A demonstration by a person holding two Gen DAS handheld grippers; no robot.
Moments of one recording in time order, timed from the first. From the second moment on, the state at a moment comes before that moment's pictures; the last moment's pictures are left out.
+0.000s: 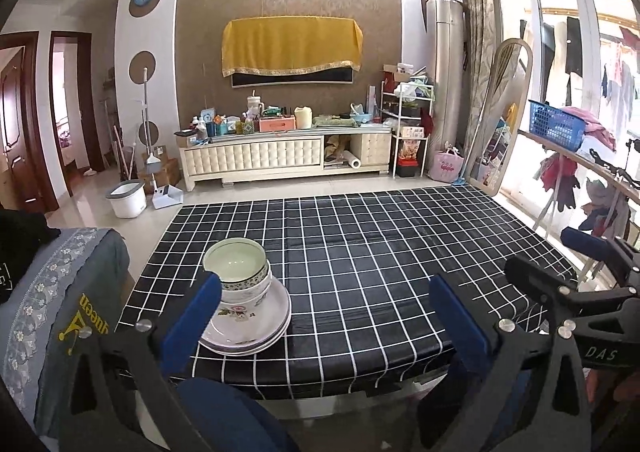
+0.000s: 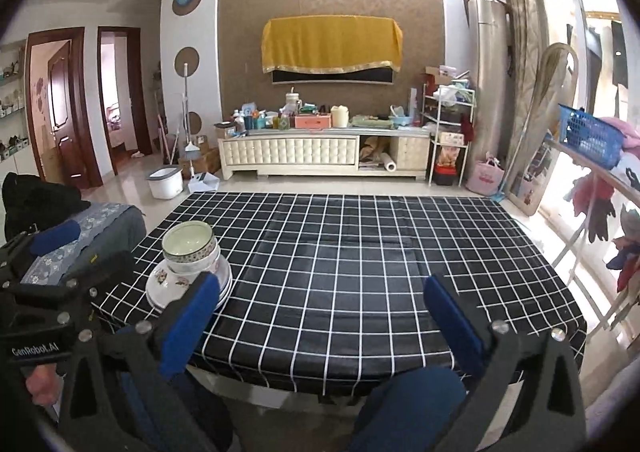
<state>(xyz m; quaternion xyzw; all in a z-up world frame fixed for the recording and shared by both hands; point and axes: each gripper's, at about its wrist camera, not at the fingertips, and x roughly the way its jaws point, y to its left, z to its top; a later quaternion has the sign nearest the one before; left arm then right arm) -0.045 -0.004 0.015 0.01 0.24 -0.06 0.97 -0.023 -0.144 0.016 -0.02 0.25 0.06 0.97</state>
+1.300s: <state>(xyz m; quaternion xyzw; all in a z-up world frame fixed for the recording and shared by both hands) -0.064 0.002 0.014 0.01 0.24 -0.05 0.97 -0.041 -0.148 0.016 -0.01 0.25 0.08 0.97</state>
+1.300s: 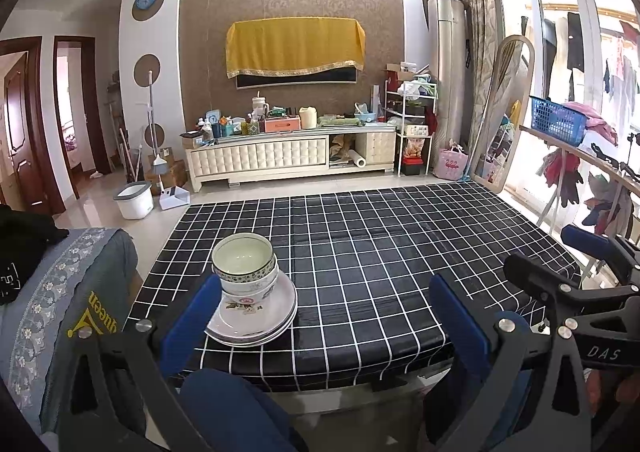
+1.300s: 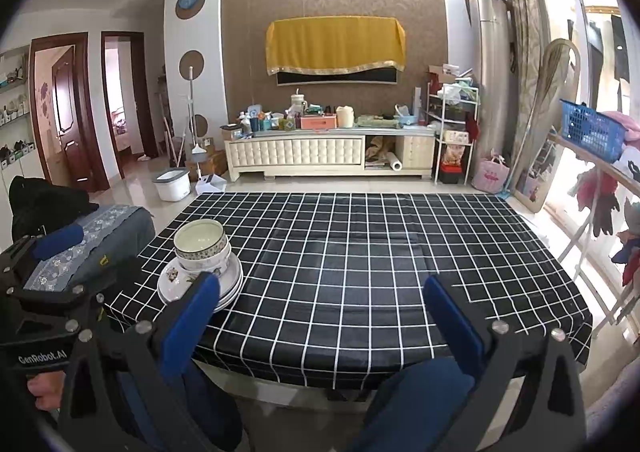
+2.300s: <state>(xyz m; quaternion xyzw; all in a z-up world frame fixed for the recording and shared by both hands) -0.064 0.009 0.015 0.01 0.24 -0.04 0.97 -0.040 -0.147 0.019 -0.01 0.24 0.08 0.97</state>
